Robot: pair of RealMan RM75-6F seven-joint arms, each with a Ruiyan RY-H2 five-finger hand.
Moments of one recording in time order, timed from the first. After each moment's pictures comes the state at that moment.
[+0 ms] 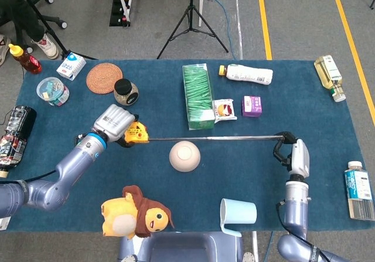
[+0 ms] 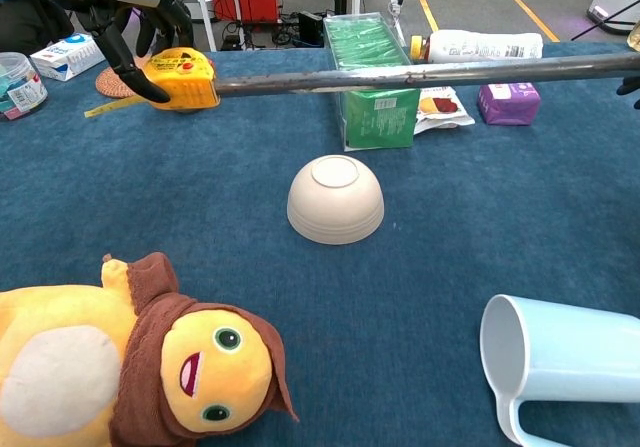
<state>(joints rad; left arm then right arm) -1.25 -1.07 0.07 -1.80 0.60 0.80 0.63 0.31 -1.58 0.42 -1.67 -0.94 1.35 0.03</state>
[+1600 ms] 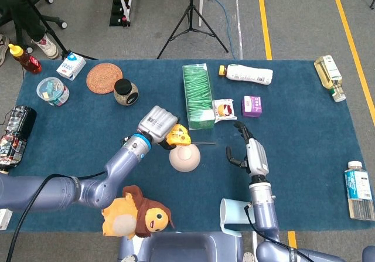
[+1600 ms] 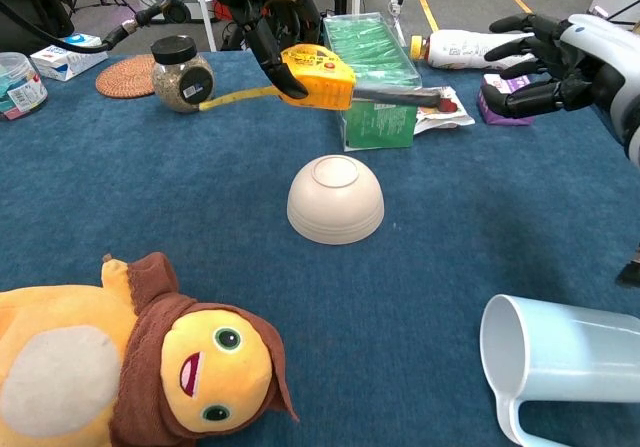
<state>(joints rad) -1.47 -1.28 -0.05 -1.76 0.27 0.86 0.77 0.43 -1.69 0.37 -1.78 -1.03 1.32 -0.11</state>
